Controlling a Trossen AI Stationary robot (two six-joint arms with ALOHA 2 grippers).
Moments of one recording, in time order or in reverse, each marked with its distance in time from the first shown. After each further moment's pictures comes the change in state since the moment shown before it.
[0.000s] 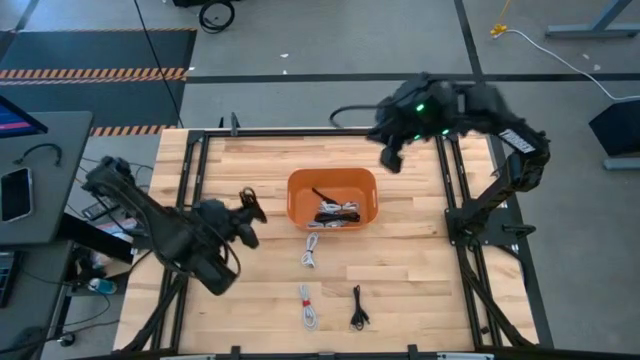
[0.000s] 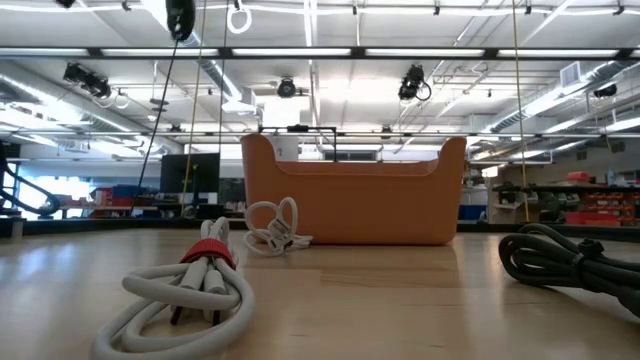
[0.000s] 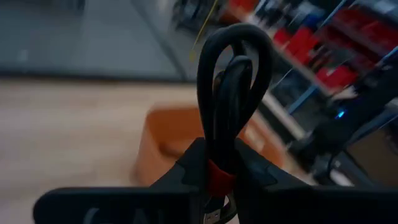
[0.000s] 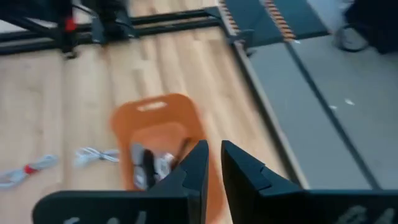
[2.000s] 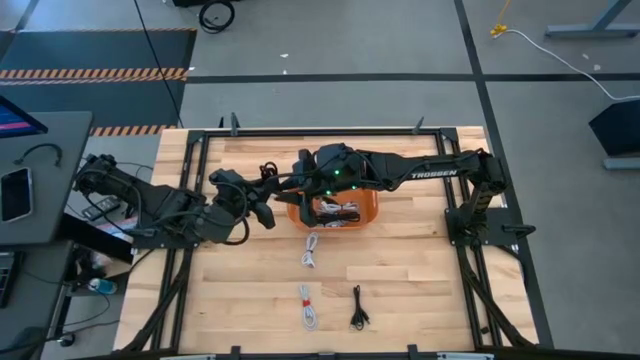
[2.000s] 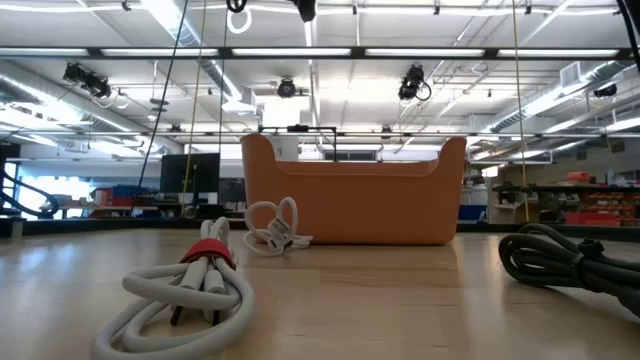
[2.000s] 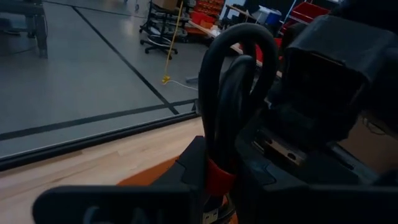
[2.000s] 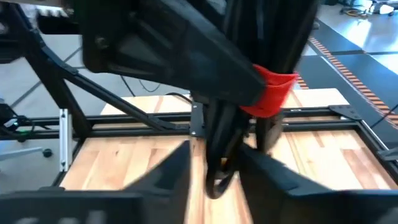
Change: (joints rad) left arm 0.238 -0.136 0.000 0.800 0.127 1.125; right arm 0.147 0.258 -0.460 1.126 -0.185 0.034
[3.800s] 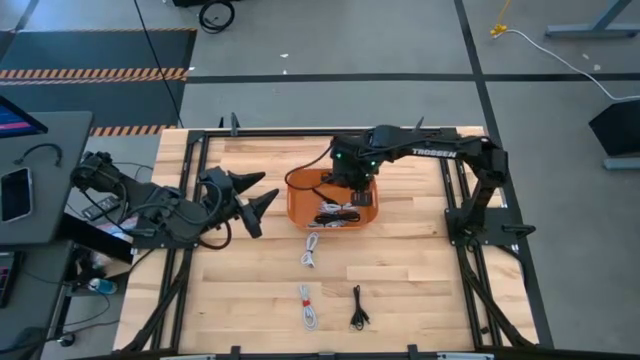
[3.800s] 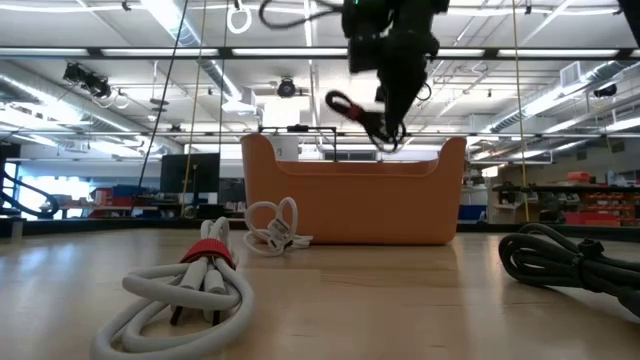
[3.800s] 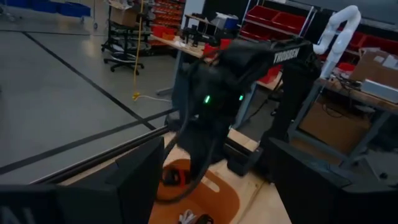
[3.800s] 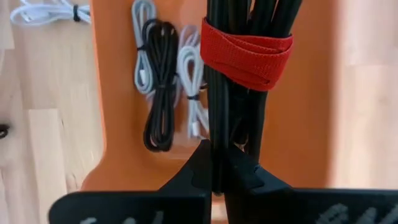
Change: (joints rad) left arm -0.043 -0.073 0.002 0.154 0.040 0.302; right arm -0.236 -0.045 -0.103 -0.936 -0.050 -0.236
